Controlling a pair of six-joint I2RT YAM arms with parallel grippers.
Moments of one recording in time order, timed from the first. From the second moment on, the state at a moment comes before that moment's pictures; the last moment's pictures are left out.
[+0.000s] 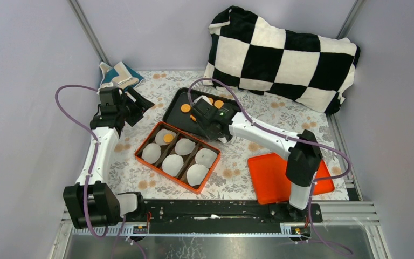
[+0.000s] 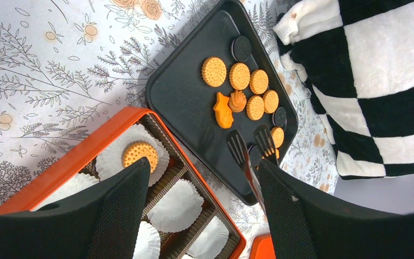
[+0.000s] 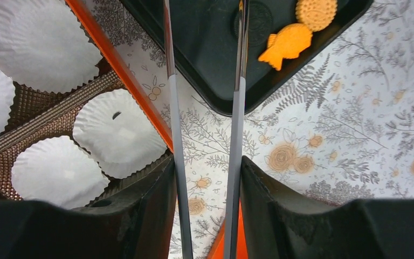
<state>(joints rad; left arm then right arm) 0.13 1.22 1.03 -0.46 0.28 -0.73 0.96 1.83 1.67 -0.95 0.40 0.23</state>
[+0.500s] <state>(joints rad) 0.13 1.23 1.03 -0.46 0.28 -0.72 0.93 1.97 1.71 -0.87 0.30 0.22</state>
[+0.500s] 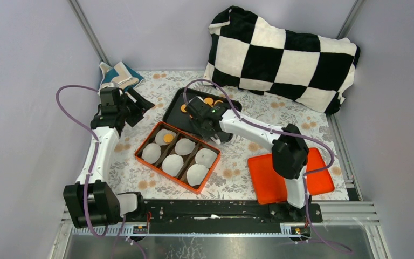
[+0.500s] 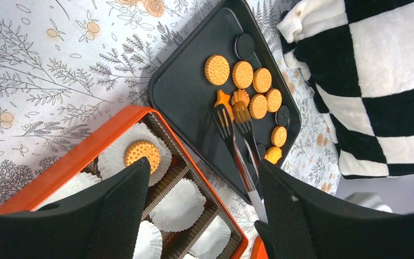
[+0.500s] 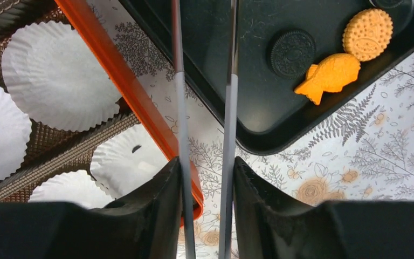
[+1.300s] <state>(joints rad) 0.18 1.26 1.12 -0.48 0.25 -0.72 1.00 1.80 1.86 -0.93 0.08 0.23</state>
